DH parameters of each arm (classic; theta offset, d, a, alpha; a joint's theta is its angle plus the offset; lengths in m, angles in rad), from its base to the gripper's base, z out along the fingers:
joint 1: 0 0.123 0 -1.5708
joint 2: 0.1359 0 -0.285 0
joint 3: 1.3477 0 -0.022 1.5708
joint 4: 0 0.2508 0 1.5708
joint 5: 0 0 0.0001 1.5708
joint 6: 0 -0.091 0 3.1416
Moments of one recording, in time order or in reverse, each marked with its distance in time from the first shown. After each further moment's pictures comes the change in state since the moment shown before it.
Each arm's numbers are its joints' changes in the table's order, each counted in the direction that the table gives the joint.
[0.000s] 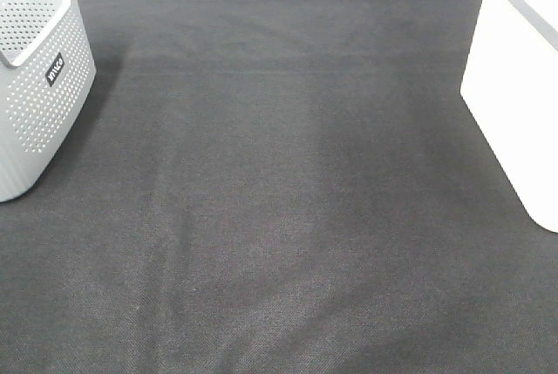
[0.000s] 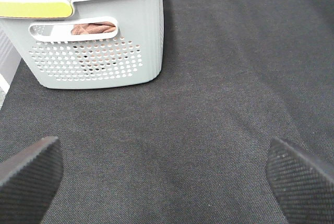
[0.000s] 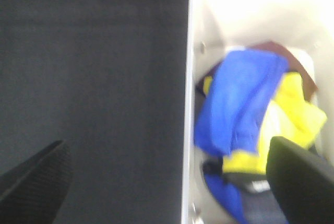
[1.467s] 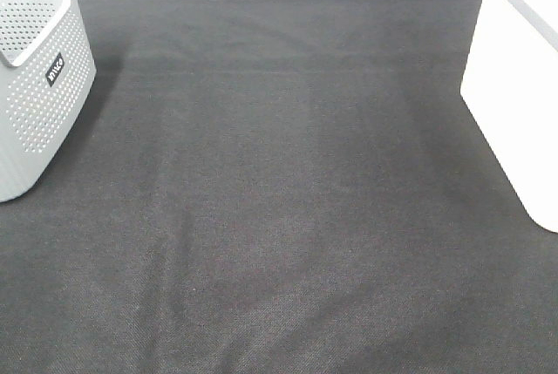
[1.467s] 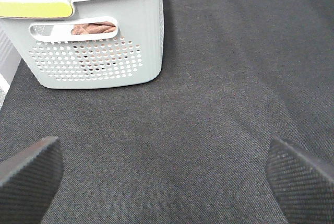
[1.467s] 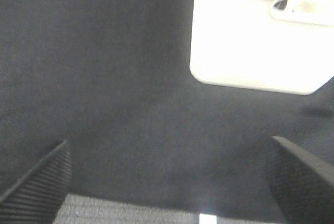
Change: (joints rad) left arm 0.000 0.000 0.000 0.001 0.000 0.000; right arm 0.000 -1.523 1.287 -0.041 0.067 0.099
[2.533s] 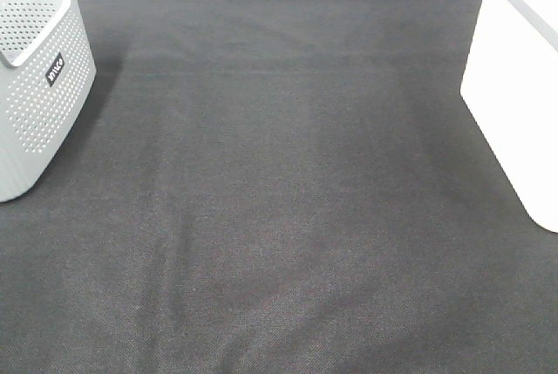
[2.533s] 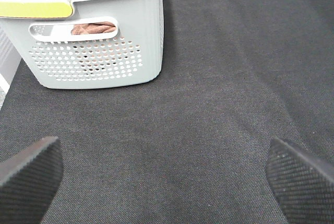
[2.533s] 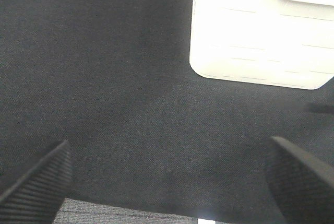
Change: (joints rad) left arm 0.000 0.000 0.000 0.000 0.000 0.000; right arm 0.000 -0.077 0.094 -0.007 0.046 0.003
